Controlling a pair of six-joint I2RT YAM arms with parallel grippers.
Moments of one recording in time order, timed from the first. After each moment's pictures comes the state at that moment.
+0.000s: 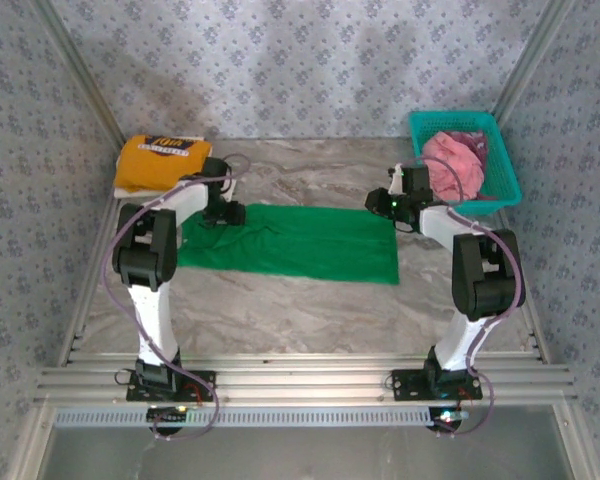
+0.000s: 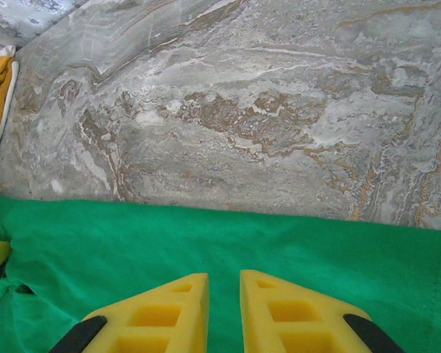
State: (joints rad) left arm -0.22 2.05 1.46 -0.63 0.08 -0.14; right arm 0.13 1.76 1.08 -0.06 -0.38 0.43
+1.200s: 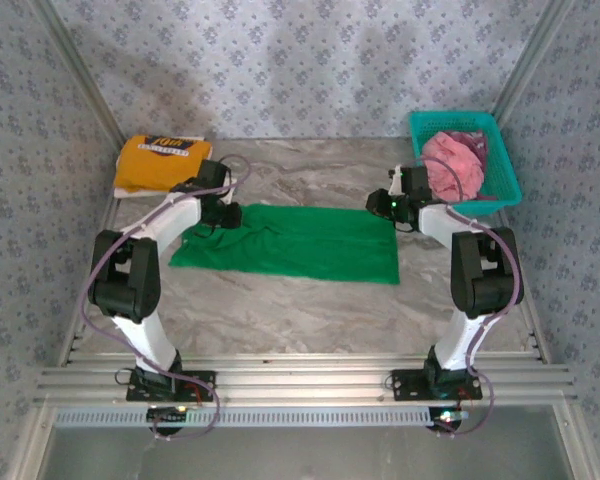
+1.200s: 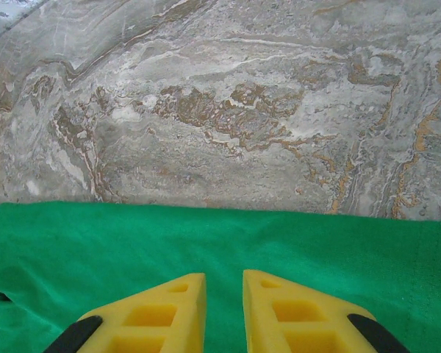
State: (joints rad) left arm -0.27 1.78 1.29 -0.61 0.06 -0.15; right arm 0.13 1.78 1.10 -0.10 -0.35 0.42
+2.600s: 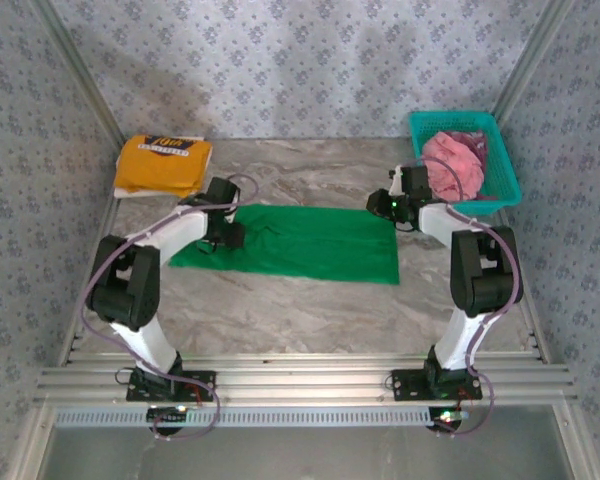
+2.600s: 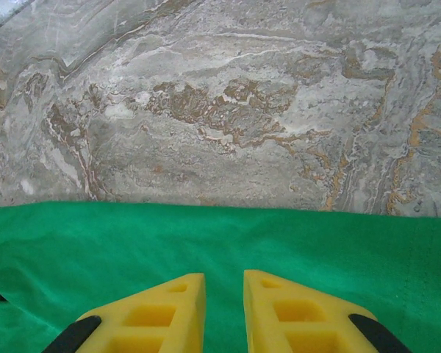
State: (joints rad) left arm -0.35 1.71 1.15 -0.64 -0.11 -0.18; right arm 0.12 1.80 1.11 -0.12 -0.35 0.42
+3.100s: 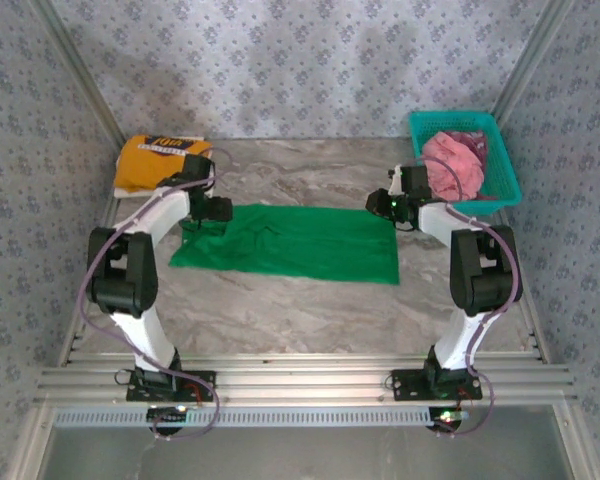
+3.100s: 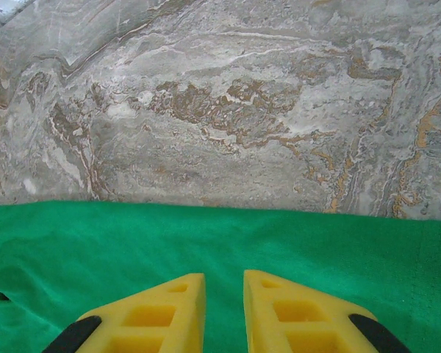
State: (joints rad) left arm -0.18 1.83 1.35 -0.64 -0.07 -0.20; right arm 0.12 1.80 1.12 -0.12 -0.36 0.42
